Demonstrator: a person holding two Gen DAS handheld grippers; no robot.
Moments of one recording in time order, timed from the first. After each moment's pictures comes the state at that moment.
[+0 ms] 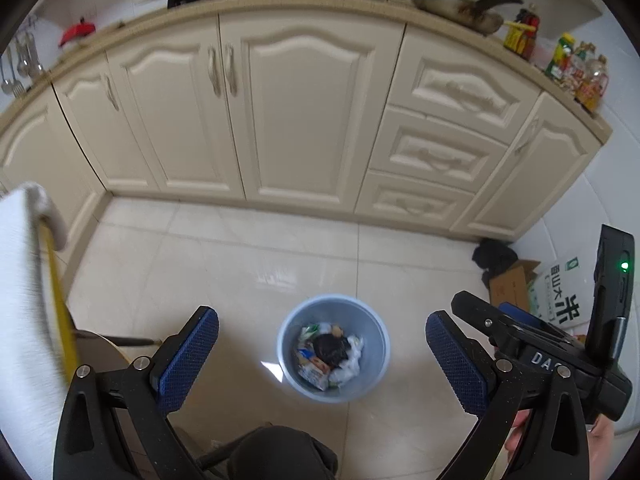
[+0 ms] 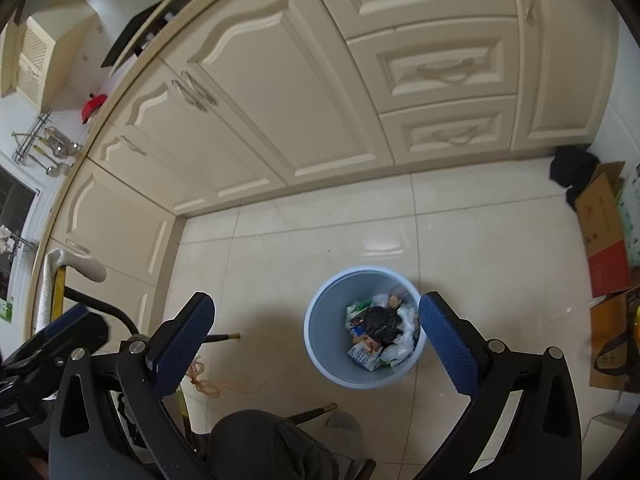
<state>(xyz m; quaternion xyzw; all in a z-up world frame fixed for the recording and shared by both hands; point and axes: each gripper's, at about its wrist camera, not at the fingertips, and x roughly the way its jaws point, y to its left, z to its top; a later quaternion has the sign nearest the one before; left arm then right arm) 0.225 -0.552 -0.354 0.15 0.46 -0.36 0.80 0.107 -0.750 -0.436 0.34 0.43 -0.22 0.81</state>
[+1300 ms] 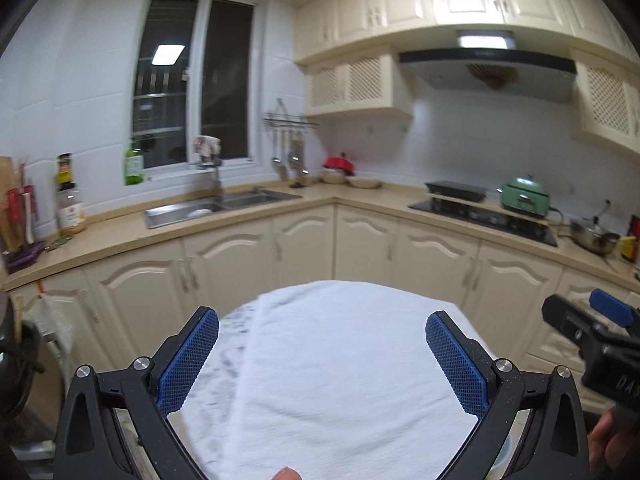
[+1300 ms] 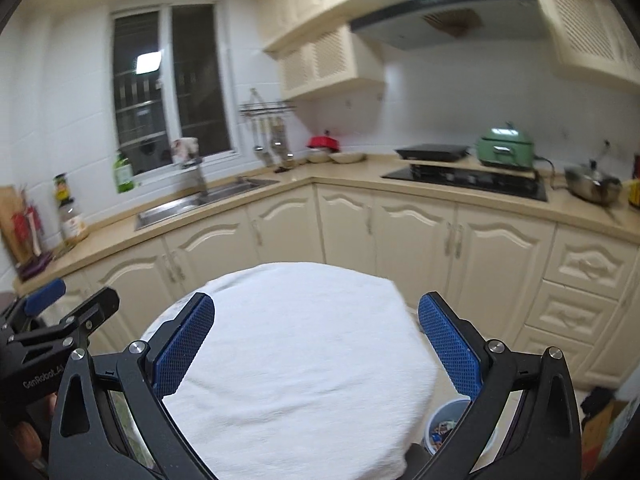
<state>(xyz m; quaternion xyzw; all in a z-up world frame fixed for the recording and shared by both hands) -0.228 -0.067 -0.180 -0.01 0.18 -0.03 0.98 0.067 -0.314 -0.143 0.05 0.23 0.02 0.97</state>
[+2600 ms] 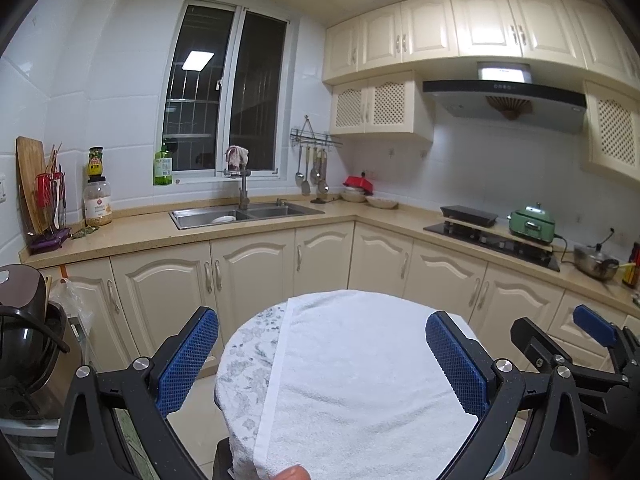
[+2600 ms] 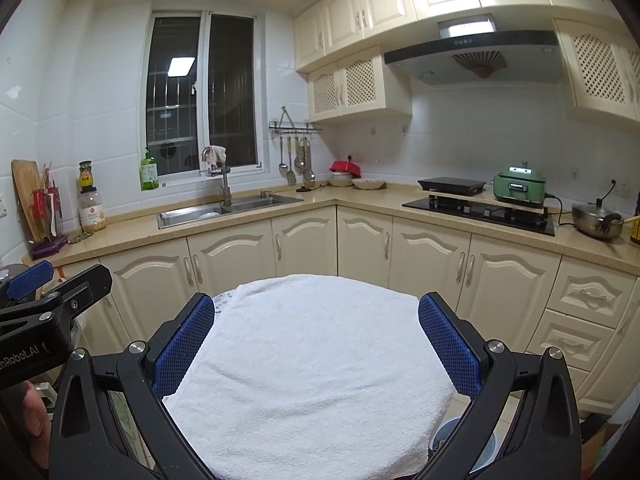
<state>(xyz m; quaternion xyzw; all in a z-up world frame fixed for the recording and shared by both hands) -0.308 -0.043 -0.161 -0.04 0.16 -0.01 0.99 0.012 -0.264 -0.138 0.01 0.18 0.04 0.98</state>
